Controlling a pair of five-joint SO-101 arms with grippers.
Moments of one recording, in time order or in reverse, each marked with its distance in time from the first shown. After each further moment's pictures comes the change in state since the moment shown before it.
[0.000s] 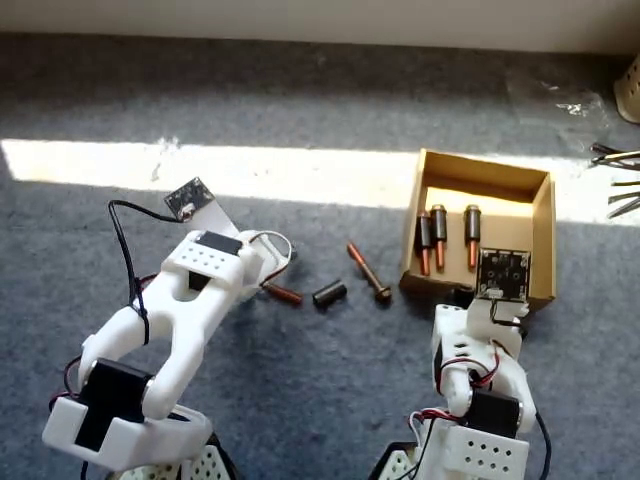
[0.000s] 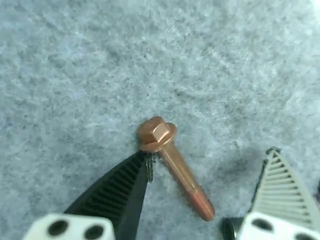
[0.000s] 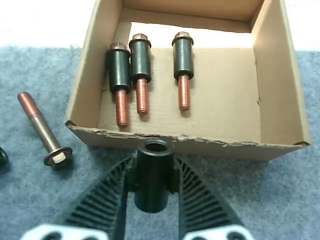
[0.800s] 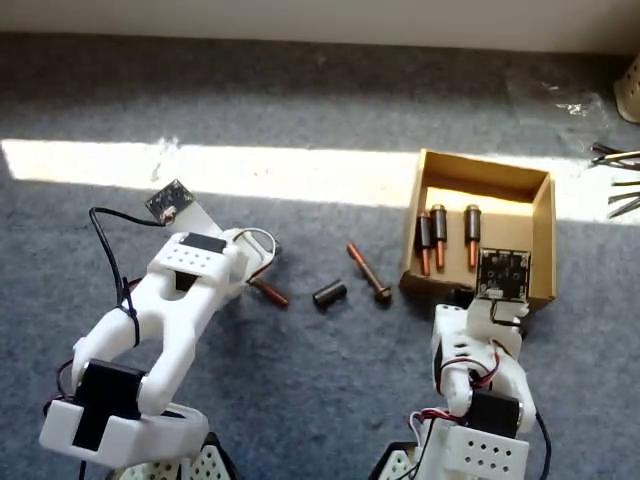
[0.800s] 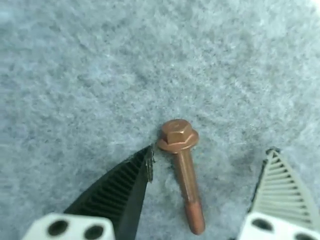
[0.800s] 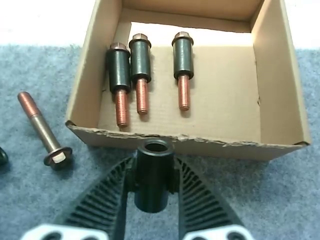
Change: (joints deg) left arm -4.5 0.0 1.8 -2.3 0.1; right arm 0.0 0.0 0.0 0.0 0.0
